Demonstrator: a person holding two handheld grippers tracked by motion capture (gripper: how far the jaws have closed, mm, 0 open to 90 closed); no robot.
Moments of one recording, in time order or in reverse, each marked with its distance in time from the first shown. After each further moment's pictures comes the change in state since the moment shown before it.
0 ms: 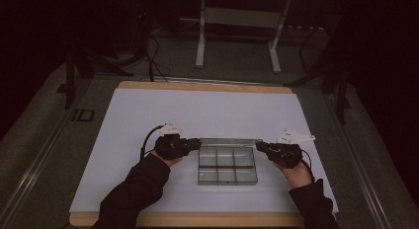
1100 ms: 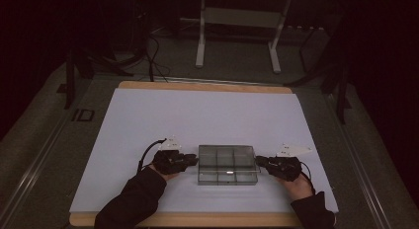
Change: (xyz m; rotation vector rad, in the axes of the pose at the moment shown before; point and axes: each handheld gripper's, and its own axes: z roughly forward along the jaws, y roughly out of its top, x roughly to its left) left arm -0.008 -0.039 0.004 0.102 0.000 0.014; right arm 0.007 -0.040 0.004 0.057 0.087 0.029
